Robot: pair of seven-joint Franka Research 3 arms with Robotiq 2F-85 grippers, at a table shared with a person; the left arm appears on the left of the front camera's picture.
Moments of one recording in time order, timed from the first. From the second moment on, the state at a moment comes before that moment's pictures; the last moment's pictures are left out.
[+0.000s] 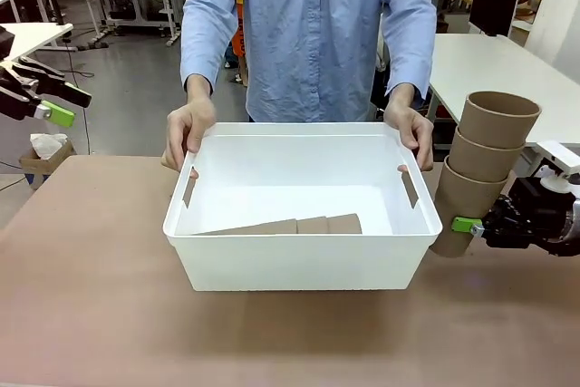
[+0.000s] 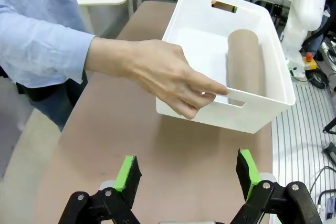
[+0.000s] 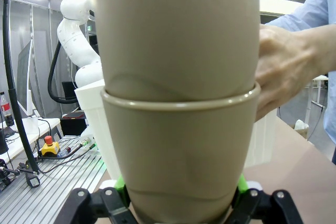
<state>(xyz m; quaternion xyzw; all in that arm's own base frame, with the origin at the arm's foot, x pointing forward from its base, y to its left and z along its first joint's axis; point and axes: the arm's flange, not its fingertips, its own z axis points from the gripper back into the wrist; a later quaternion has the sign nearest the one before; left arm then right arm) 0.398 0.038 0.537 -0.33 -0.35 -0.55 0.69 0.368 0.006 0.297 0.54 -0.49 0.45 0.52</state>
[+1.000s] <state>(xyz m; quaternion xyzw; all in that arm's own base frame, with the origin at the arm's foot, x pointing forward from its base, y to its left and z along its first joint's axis) 0.398 0.038 0.537 -0.33 -0.35 -0.55 0.69 0.368 0.006 0.297 0.54 -0.49 0.45 0.52</state>
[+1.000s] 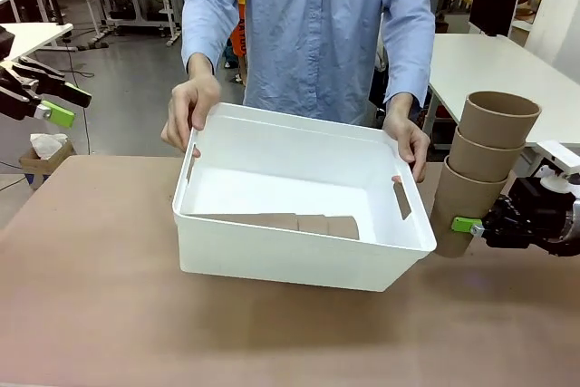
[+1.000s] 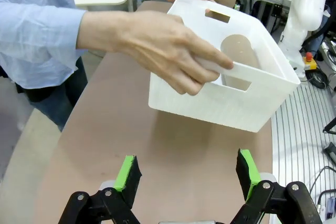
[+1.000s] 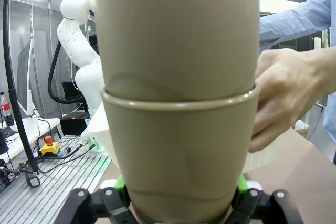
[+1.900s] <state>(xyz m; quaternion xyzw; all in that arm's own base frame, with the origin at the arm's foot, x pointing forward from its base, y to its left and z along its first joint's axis) 0.398 0.038 0.537 -0.33 -0.35 -0.55 0.69 0.370 0.000 0.322 0.53 -0.48 0.45 0.53</state>
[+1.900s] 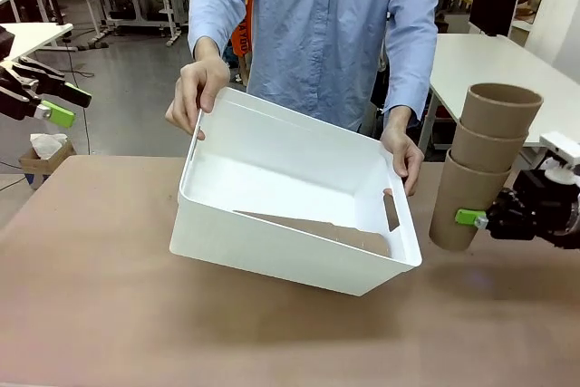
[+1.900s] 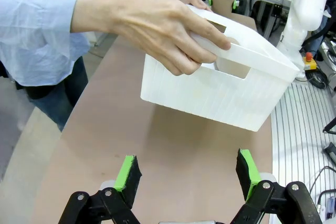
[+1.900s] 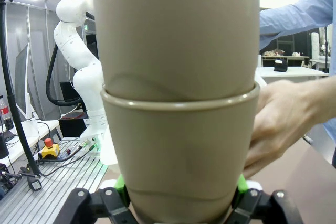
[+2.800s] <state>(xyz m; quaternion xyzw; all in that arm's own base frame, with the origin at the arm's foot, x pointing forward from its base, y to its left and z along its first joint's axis) 0.398 0.038 0.537 -0.33 -0.35 -0.55 0.69 0.341 0.076 0.531 0.35 -0.42 0.50 0.67</state>
